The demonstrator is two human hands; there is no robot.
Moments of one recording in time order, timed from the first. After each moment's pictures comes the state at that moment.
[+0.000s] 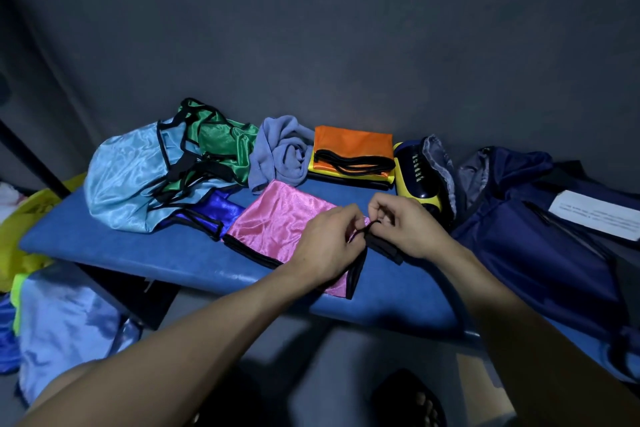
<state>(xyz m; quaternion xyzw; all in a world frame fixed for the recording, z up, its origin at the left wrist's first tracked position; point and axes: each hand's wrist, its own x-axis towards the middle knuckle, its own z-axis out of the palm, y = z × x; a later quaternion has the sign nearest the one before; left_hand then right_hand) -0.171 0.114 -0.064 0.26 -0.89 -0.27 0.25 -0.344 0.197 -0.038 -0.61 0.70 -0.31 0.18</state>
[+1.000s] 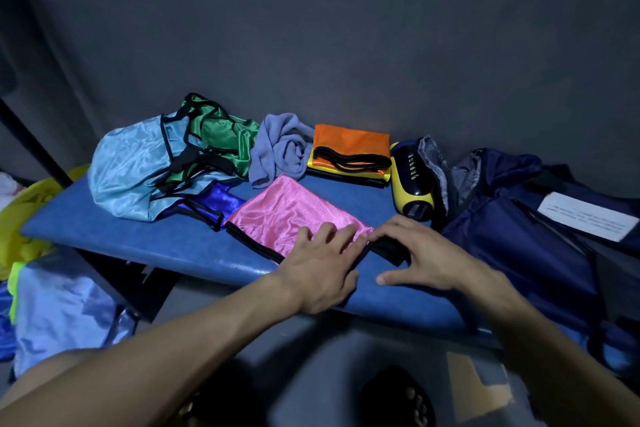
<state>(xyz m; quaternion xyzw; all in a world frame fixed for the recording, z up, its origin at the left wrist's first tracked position) -0.136 0.149 -0.054 0.19 -0.98 0.00 -0.04 -0.361 0.249 -0.048 -0.70 0.67 -0.14 0.19</state>
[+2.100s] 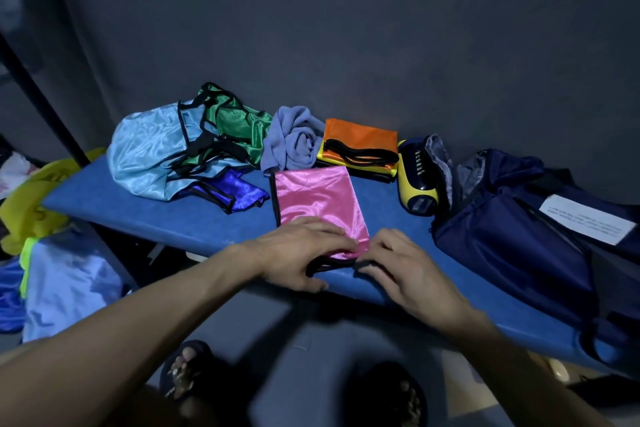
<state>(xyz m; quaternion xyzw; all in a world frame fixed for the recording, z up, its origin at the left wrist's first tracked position) -0.092 0.106 -0.058 0.05 -0.99 -0.13 0.00 -0.285 0.281 -0.050 -0.76 0.60 -0.23 0.01</state>
